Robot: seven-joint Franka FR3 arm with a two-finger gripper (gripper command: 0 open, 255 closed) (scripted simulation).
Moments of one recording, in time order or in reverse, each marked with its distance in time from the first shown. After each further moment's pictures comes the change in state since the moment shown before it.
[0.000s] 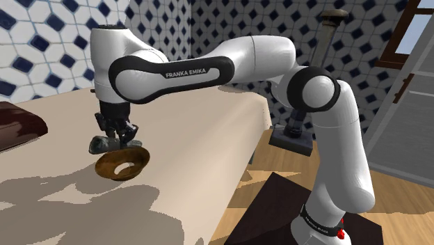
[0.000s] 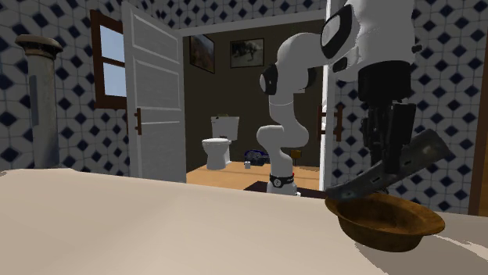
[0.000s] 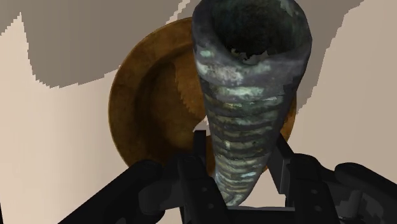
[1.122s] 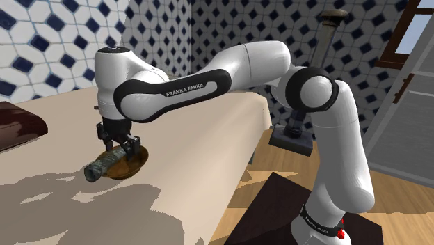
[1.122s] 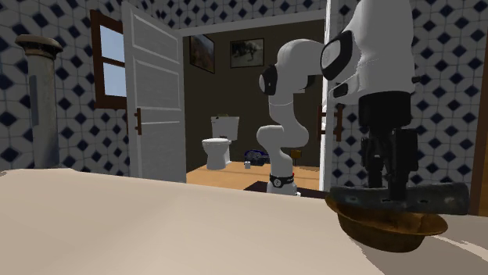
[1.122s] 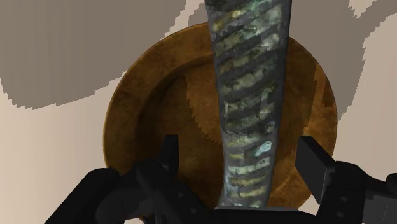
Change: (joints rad) arm -0.009 0.007 -0.004 -0.111 -0.011 0.120 0.019
